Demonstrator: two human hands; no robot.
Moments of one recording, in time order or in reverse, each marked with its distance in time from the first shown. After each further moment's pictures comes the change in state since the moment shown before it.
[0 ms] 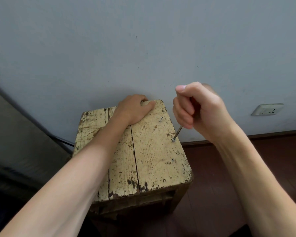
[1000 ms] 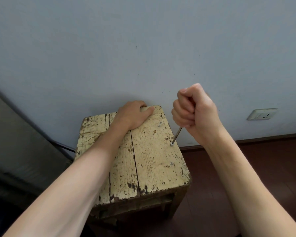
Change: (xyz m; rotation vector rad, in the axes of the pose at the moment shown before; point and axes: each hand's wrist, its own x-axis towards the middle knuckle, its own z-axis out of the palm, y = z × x) left_hand -0.004 0.003 -0.004 -0.003 -0.016 0.001; right_hand 0.006 0.004 0.005 0.129 0.166 0.008
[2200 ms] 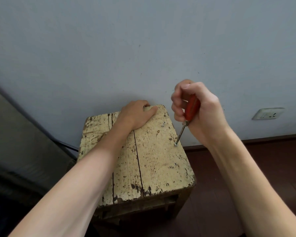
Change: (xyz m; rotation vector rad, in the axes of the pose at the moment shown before) left_hand 0.001 0.000 0.002 0.016 0.020 0.000; right_hand 0.005 0.003 0.001 -0.003 -0.008 -0.058
